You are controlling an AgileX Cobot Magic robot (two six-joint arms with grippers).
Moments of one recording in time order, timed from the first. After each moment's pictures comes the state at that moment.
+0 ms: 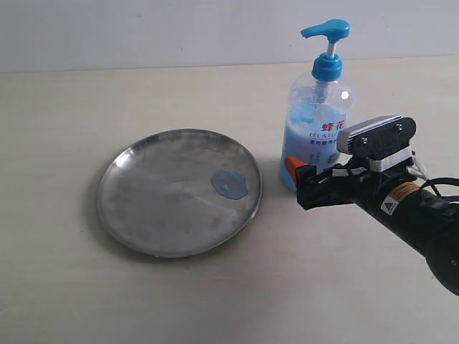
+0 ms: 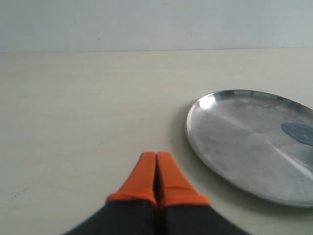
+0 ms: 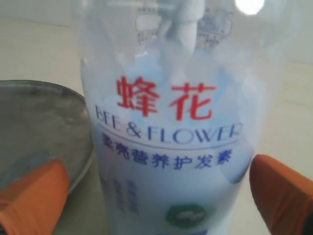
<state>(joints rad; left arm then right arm) -0.23 0.01 0.00 0.11 0.36 -0.16 0.27 1.96 -0.35 -0.01 -1.20 -0.01</state>
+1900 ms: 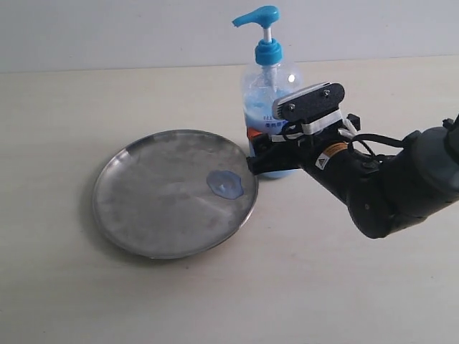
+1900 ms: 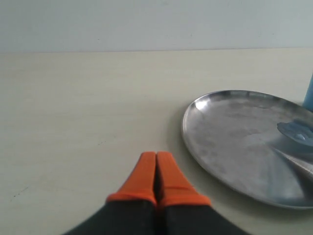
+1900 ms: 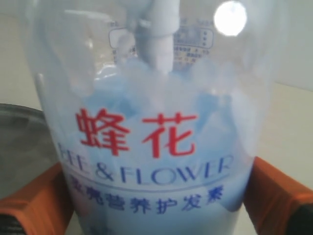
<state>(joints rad) -0.23 0.01 0.00 0.11 0.36 -0.16 0.42 2.01 -0.66 0.21 -0.94 -0.17</state>
